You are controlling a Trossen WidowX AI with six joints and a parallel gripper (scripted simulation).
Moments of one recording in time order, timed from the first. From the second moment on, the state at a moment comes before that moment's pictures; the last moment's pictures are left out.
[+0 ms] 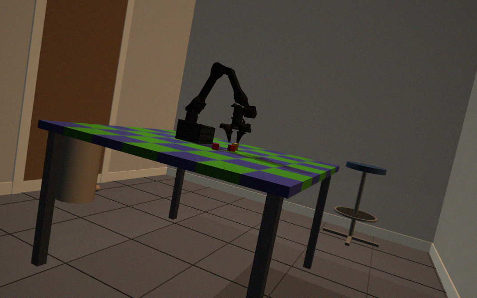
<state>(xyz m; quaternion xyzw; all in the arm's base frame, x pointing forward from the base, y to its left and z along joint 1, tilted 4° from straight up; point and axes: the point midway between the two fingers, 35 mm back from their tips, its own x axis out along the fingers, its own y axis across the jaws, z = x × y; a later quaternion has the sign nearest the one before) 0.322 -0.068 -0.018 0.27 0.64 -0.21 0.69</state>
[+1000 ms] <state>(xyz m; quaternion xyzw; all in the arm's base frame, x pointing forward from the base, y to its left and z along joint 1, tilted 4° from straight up) 0.321 -0.065 -0.048 0.26 0.65 -0.21 0.68</state>
